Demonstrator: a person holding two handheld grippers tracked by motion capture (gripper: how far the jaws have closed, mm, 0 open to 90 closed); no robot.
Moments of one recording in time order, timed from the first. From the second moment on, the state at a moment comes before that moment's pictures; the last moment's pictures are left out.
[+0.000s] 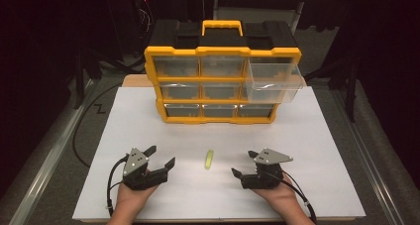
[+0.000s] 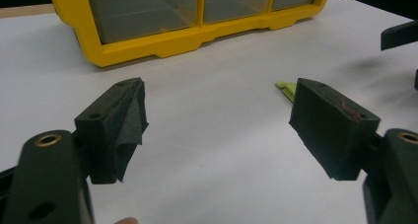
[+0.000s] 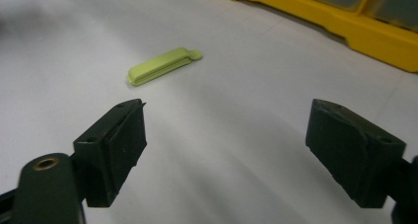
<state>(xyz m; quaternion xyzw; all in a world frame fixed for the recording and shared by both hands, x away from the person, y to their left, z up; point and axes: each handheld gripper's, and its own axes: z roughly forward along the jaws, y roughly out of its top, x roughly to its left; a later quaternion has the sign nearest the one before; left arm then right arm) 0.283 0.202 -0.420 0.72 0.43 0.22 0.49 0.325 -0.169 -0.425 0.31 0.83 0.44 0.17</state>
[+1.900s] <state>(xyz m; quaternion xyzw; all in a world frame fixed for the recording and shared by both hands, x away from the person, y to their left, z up) 0.284 0.207 -0.419 0.72 0.42 0.22 0.51 0.346 -0.108 -0.431 0.26 0.89 0.34 0.16</state>
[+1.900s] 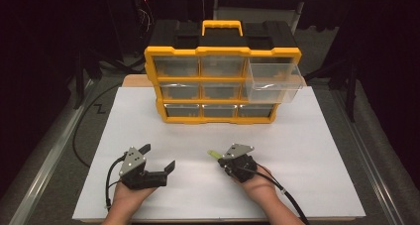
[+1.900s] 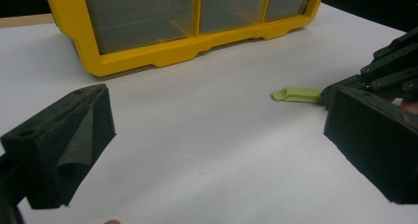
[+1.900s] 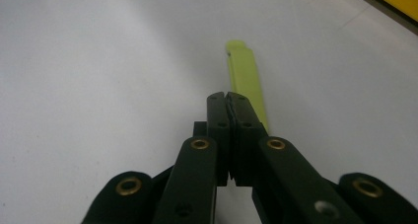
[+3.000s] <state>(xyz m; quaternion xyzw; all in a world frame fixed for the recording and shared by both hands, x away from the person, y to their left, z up) 0.281 0.211 -0.423 0.72 0.42 0.20 0.51 0.358 -0.133 -0.418 0.30 0.88 0.37 0.09</state>
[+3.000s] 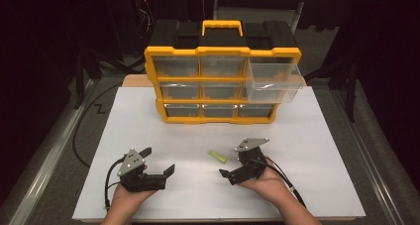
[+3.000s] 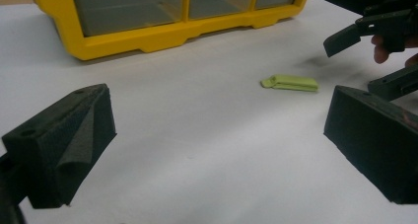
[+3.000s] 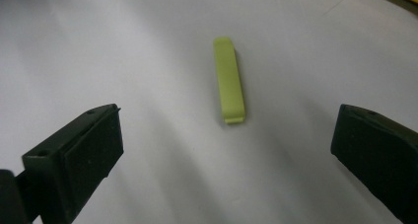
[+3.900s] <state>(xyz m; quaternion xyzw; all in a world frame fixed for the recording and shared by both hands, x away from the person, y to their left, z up) 0.284 0.202 -0.423 0.75 0.40 0.22 0.48 0.386 -0.099 -0.427 0.24 0.91 0.33 0.09</state>
